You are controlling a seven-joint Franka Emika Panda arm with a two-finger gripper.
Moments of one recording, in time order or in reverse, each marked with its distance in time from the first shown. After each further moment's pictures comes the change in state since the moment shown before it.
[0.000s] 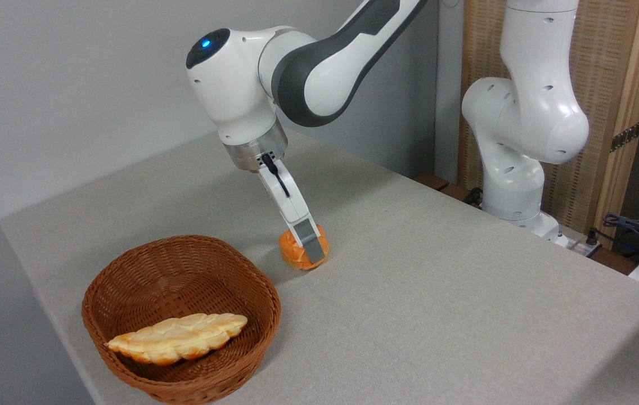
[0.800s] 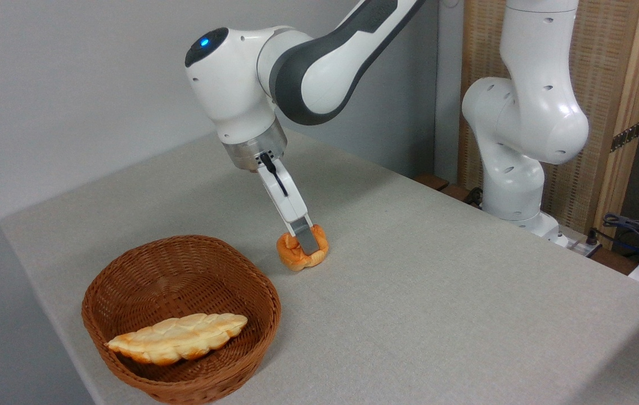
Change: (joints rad) arm -0.003 -0.002 0.005 0.007 0.016 0.002 0.000
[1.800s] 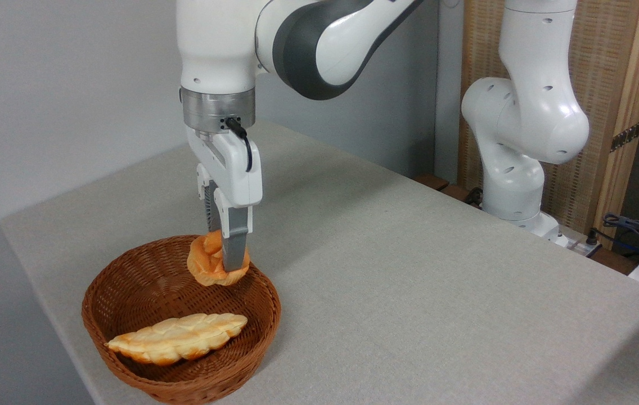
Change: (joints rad) arm 0.015 0.023 0.104 0.161 0.000 0.294 0.003
